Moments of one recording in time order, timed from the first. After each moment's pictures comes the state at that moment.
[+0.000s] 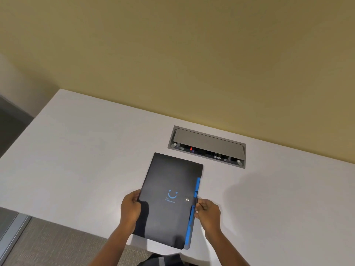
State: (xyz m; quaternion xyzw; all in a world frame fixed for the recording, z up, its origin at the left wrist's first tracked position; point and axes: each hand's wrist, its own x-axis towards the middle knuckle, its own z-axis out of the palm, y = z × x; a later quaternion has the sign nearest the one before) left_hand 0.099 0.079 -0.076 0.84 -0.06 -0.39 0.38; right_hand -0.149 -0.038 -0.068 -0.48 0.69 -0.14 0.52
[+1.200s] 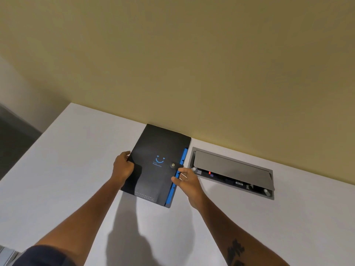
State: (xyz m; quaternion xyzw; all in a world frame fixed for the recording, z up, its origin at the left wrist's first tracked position) left_hand 0.331 -0.067 -0.055 0.87 -0.18 -0.32 0.33; right_hand 0.086 -0.156 -0.060 -0.52 0.55 -0.09 0.64
